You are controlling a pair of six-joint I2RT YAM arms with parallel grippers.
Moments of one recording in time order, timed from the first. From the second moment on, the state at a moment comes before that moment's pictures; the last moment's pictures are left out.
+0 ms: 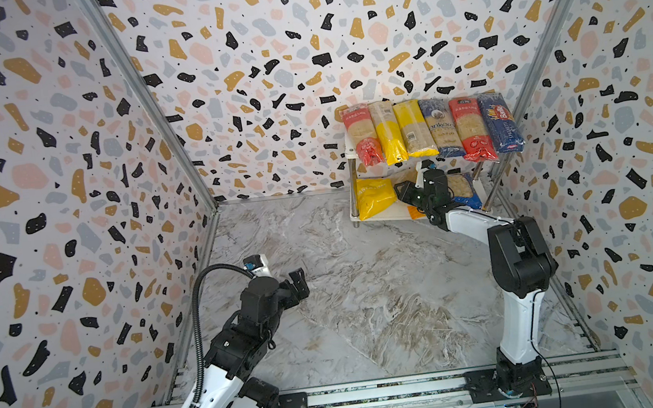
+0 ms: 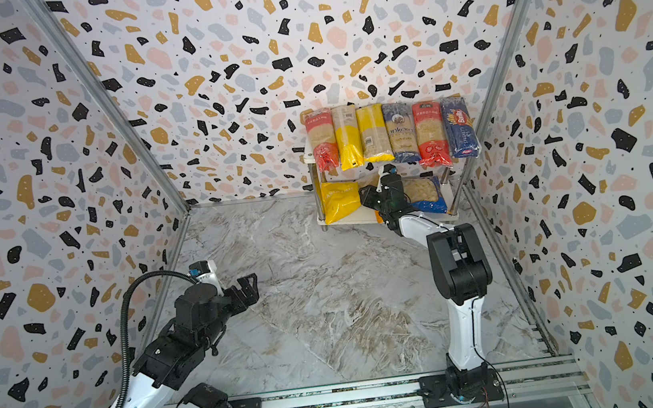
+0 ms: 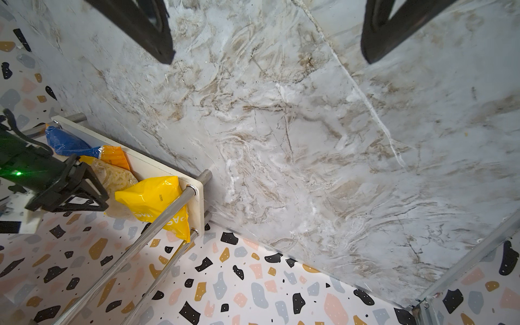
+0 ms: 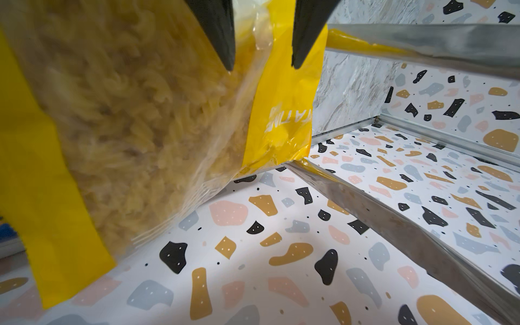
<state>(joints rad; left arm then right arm) -0.47 0.67 0.65 -0.49 -0.27 -0.60 0.27 2.03 1.42 0.25 -0.21 0.64</state>
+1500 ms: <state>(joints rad) -0.47 1.12 0.48 0.22 -0.70 -0.27 0.37 0.72 0.27 0.21 0.29 0.10</state>
